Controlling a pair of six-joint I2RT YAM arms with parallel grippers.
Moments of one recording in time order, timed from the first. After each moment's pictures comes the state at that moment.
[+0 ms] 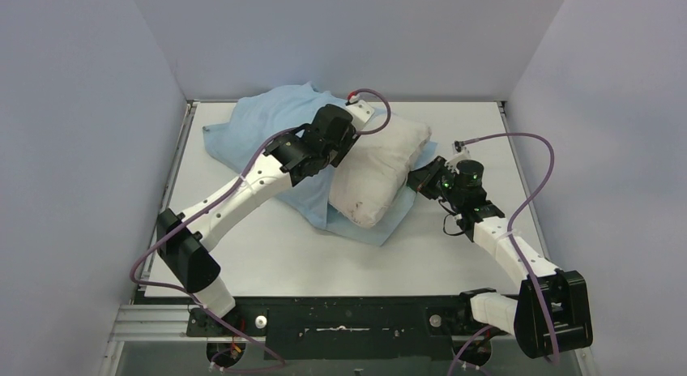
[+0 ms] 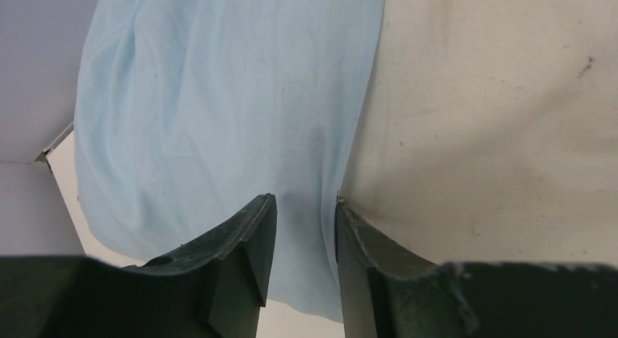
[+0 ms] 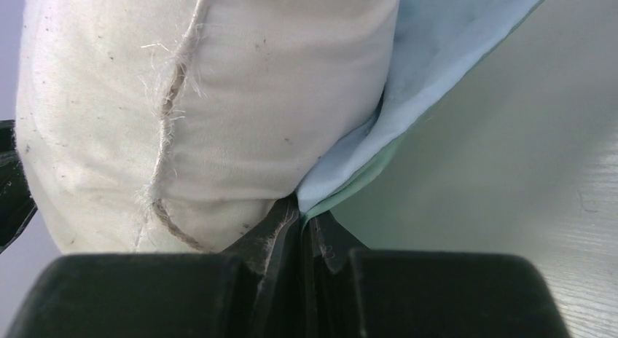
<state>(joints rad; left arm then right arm) -0.80 1.66 1.67 -0.65 -0.40 0.12 0.17 1.16 0.60 0.17 -0.39 0.85</state>
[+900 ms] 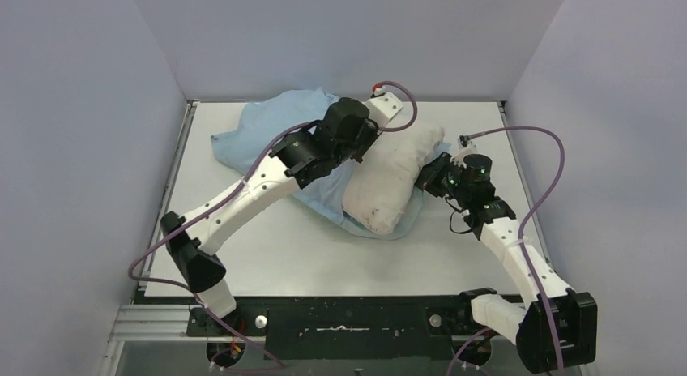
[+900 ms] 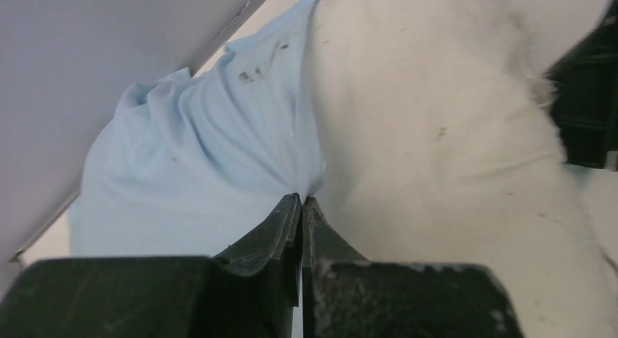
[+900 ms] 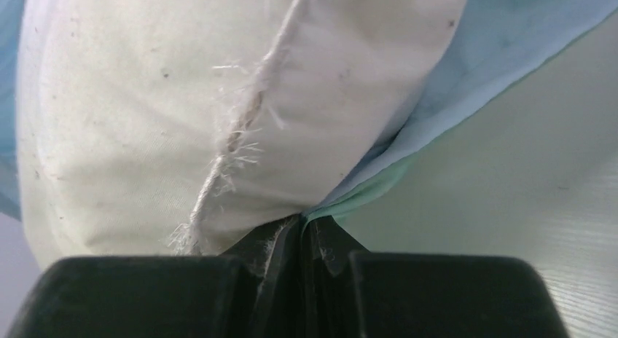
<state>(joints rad) -0.91 1.73 1.85 -0.63 -0.36 0.18 0.17 1.10 0.66 0.00 -0.38 0.80</state>
